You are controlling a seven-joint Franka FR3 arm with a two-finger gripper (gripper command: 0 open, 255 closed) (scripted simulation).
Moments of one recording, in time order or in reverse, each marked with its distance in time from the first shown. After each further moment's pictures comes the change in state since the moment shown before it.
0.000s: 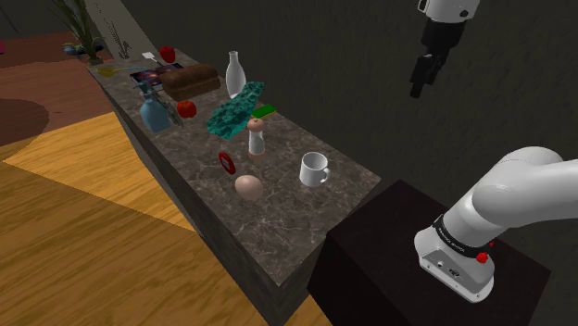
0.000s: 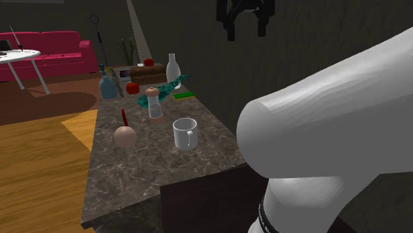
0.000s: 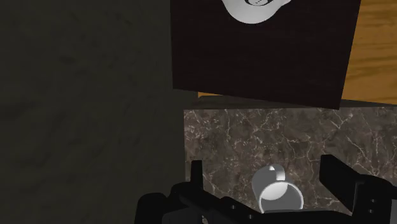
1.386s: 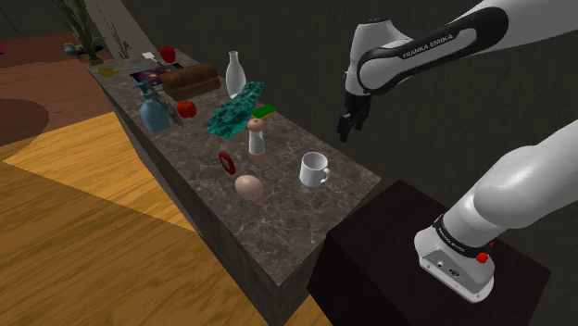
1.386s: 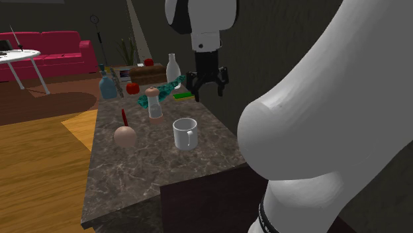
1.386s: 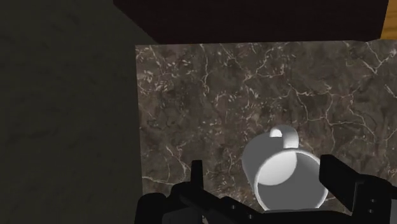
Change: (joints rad) arm 0.040 0.519 0.071 -0.137 0.064 0.661 0.114
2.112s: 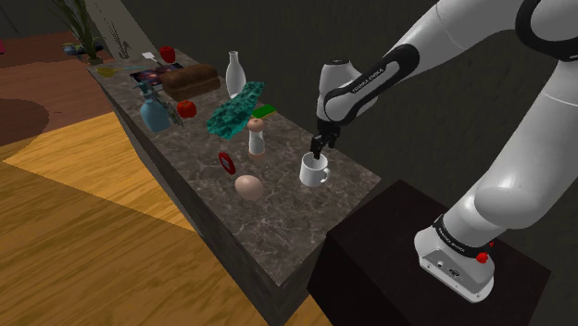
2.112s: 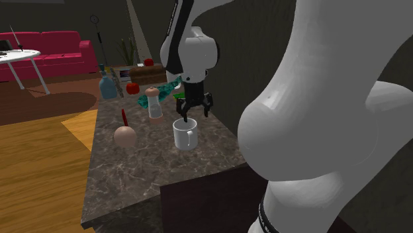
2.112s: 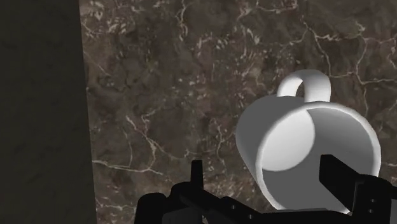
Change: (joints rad) arm 0.020 0.419 0.024 0.138 -0.022 0.288 0.063
